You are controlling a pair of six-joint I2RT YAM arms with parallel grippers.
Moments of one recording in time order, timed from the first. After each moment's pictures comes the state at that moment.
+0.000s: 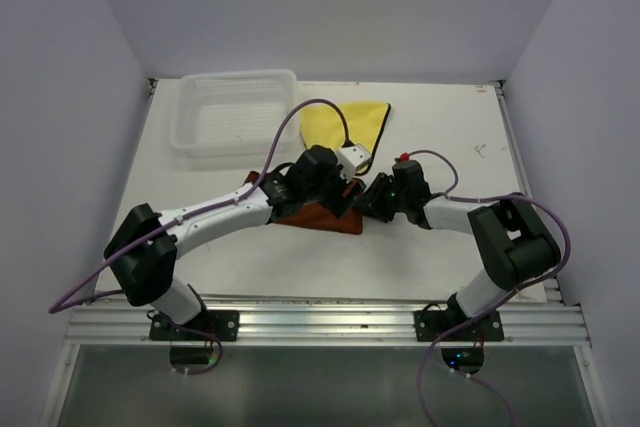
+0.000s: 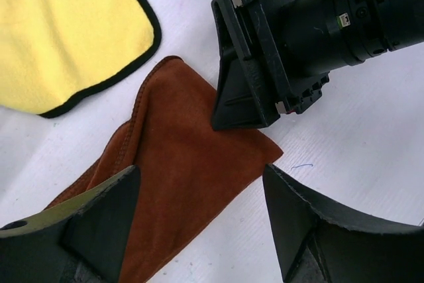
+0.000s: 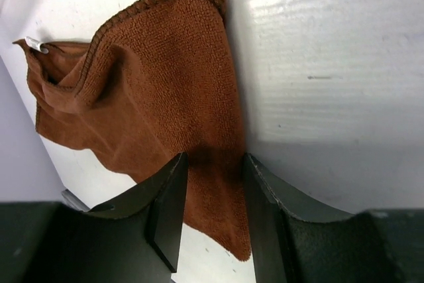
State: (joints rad) left arm -0.89 1.57 1.13 -0.20 -0.02 0.00; right arm 0.41 1.61 0.64 0.17 -0.26 0.95
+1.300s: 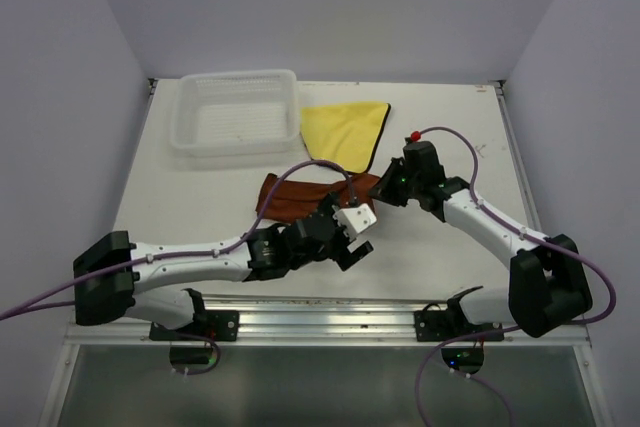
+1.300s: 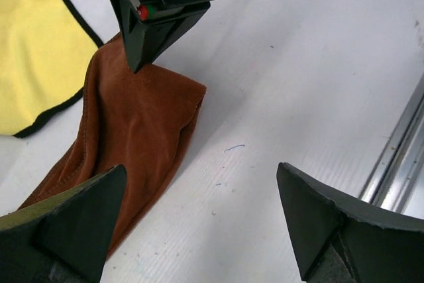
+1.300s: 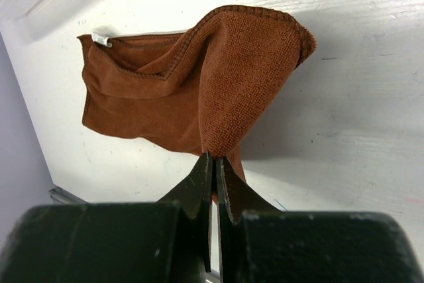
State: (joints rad) left arm -1.22 1.32 0.81 0.06 -0.28 0.03; right arm 0.41 1.34 0.81 -0.25 -0.17 0.83
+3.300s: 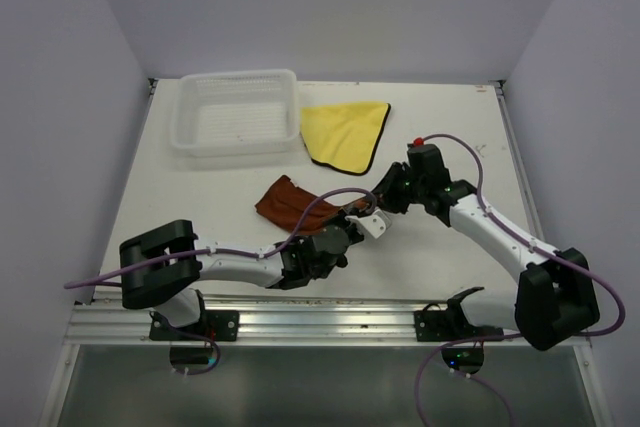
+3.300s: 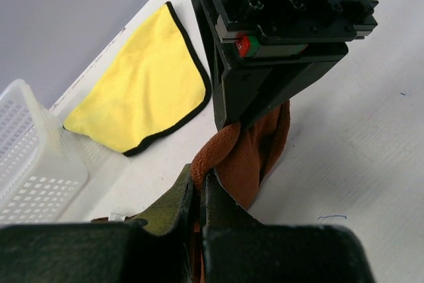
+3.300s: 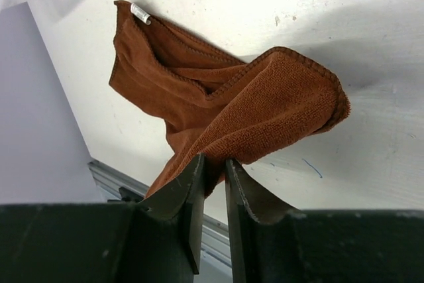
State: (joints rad) left arm -1.27 1.59 0.76 0.61 -0.70 0.34; right arm 0.40 1.27 0.81 -0.33 -0.27 0.94
